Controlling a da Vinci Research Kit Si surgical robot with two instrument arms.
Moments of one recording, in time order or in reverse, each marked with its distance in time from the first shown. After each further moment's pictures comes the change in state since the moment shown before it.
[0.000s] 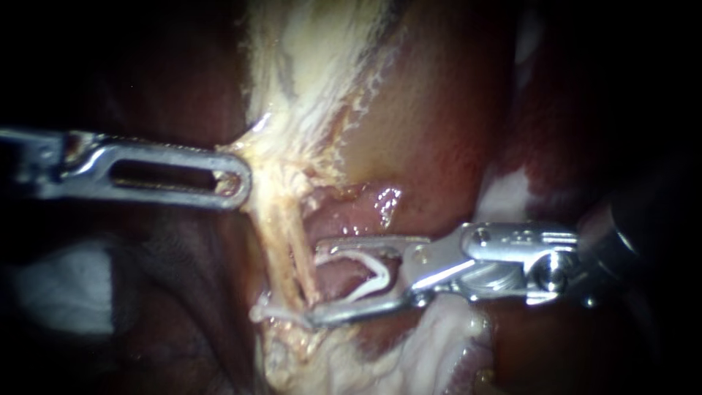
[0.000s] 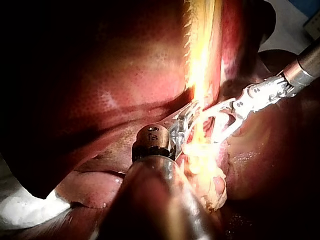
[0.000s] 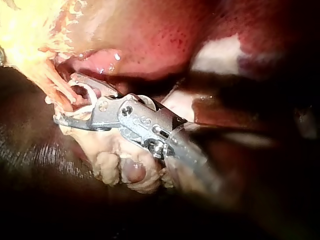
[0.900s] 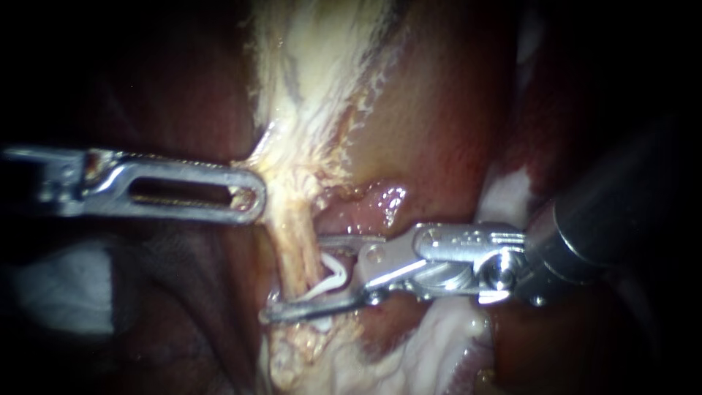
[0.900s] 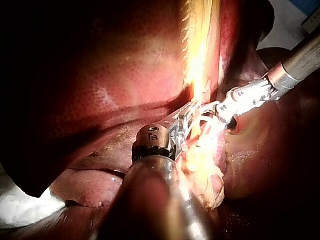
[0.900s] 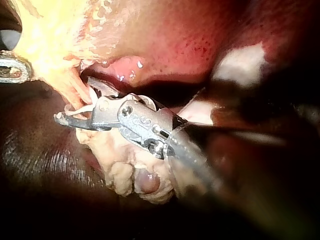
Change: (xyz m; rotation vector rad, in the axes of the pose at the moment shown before) right arm -0.001 0.002 0.008 0.005 0.005 -0.016; left arm 0.002 0.000 0.002 0.005 0.000 -0.002
